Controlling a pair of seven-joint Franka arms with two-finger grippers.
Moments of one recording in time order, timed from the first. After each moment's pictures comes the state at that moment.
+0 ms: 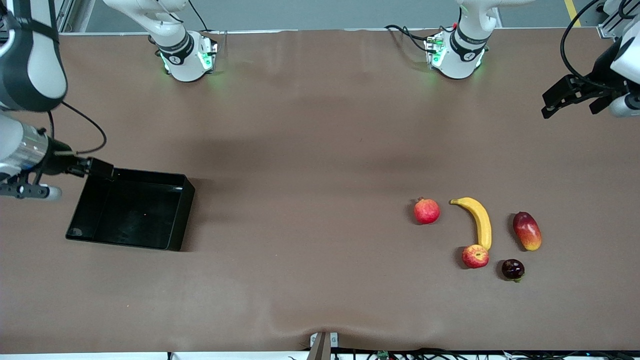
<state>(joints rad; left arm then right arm) 0.01 -0.08 -0.12 -1.55 0.01 1.50 -0.18 -0.06 0.09 -0.01 -1.77 0.11 1.77 0.00</state>
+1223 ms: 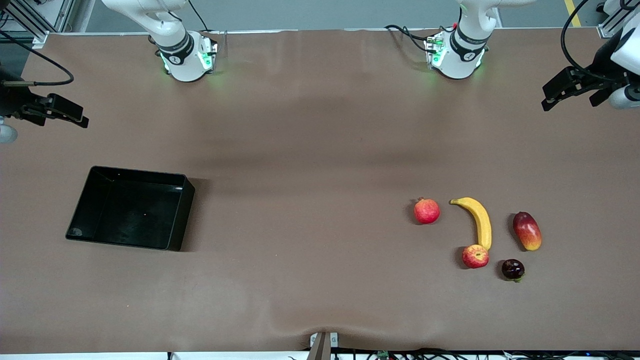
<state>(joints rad) -0.01 -0.10 -0.09 -1.56 0.01 1.47 -0.18 0.02 0.03 -0.02 -1.47 0.03 1.39 0.07</state>
